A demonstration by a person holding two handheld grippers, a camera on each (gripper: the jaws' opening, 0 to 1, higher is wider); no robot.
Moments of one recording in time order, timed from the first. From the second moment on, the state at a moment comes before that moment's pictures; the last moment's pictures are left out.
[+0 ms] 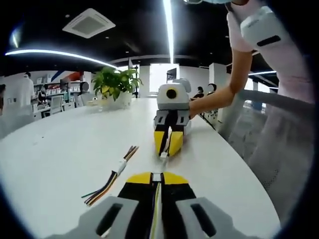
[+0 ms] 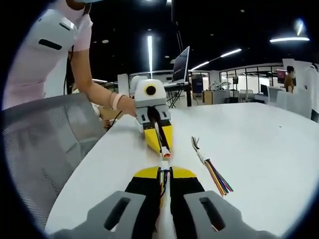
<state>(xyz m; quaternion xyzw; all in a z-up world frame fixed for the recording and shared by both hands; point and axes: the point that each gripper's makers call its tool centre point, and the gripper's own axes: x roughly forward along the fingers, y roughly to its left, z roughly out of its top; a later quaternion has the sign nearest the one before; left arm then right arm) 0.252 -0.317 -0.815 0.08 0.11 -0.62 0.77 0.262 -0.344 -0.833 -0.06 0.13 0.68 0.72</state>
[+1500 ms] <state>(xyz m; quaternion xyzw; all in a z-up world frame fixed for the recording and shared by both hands) 0.243 -0.334 -0.812 0.06 0.12 -0.66 0.74 0.237 -0.337 -0.818 -0.06 0.13 0.71 0.69</state>
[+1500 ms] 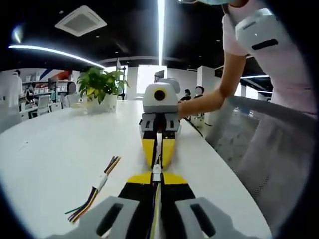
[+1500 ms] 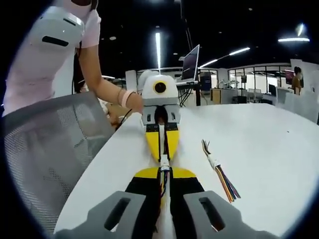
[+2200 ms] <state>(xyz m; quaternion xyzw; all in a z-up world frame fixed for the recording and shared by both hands) 0.241 -0.331 -0.821 0.06 0.13 -0.66 0.74 0.263 -0.329 -0.837 -0.04 0.14 0.70 0.70</state>
